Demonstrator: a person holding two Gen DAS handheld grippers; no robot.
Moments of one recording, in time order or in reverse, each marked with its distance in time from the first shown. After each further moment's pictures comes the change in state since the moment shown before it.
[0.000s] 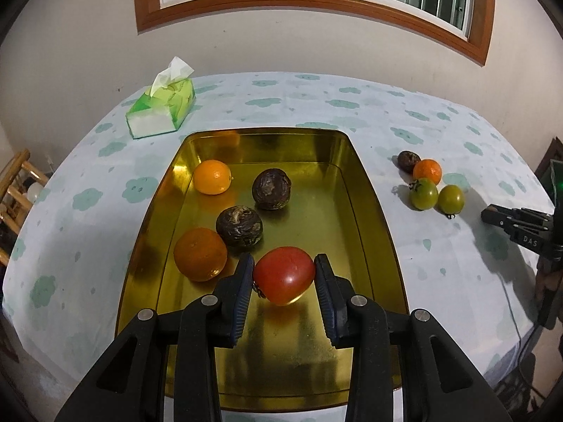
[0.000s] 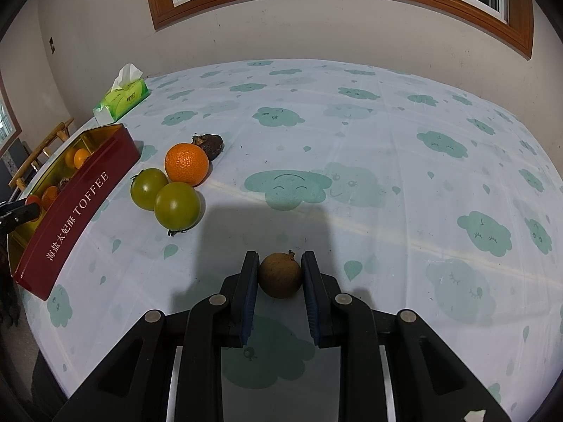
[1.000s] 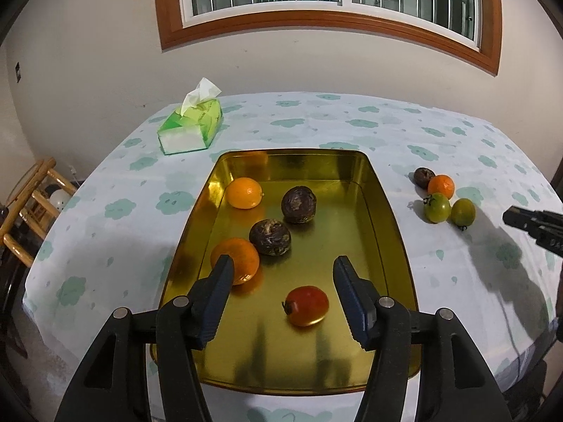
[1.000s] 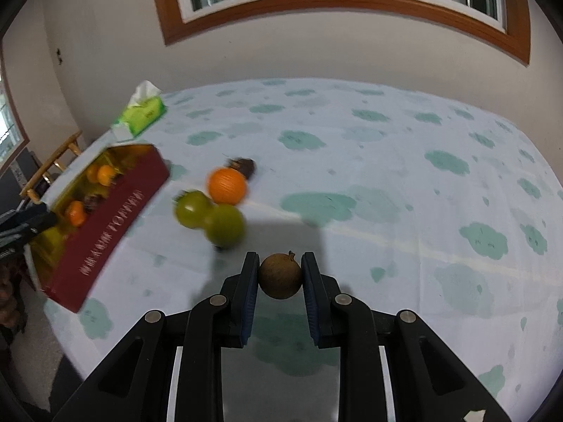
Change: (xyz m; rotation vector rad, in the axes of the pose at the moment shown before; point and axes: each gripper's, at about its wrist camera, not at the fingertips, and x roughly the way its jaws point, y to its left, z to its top) left arm -0.024 0.005 -0.005 -0.011 -0.083 0.101; right arm -0.032 0.030 0.008 0.006 -0.065 0.038
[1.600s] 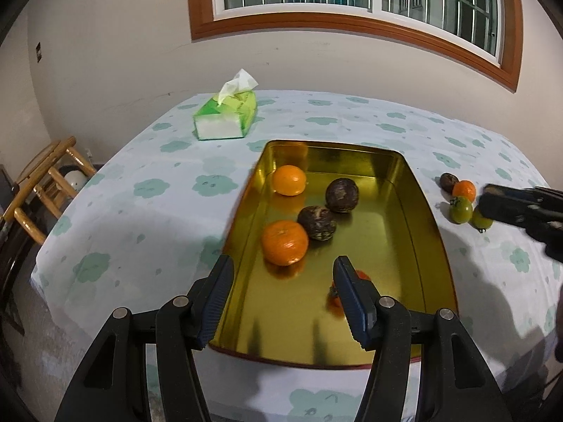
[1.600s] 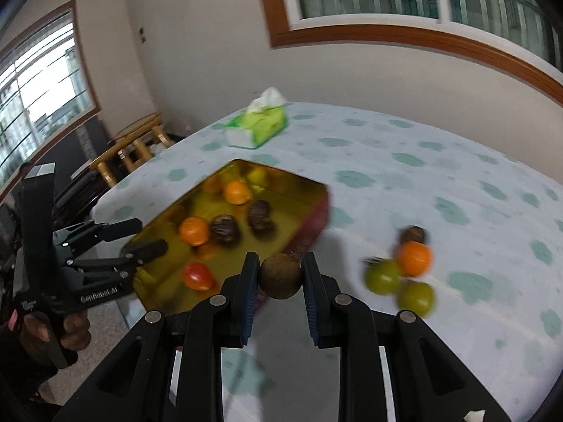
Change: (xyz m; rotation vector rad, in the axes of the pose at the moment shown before) left arm -0.012 0.038 -0.017 -0.077 -0.005 0.046; right arm -0.001 0.150 0.041 -0.215 -0.029 0.267
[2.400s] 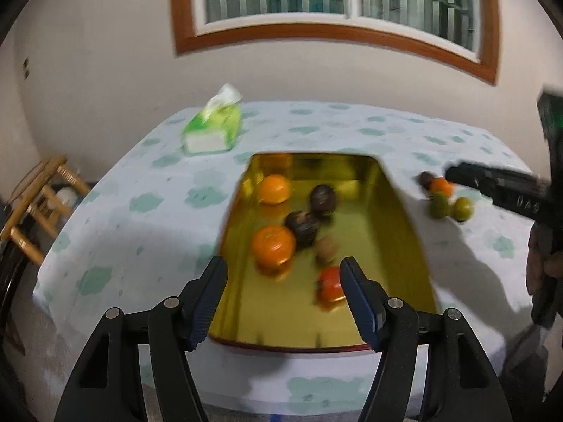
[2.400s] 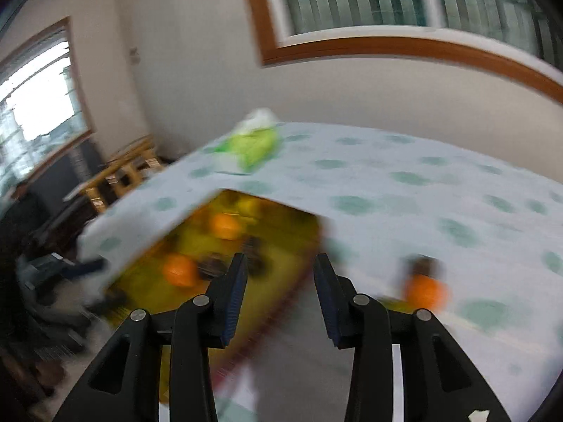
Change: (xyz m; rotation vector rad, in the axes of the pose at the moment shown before) left arm -0.024 -0.010 0.002 0.082 -0.044 -0.077; right arm 0.007 -0.028 0.001 0.065 -0.108 -0.085
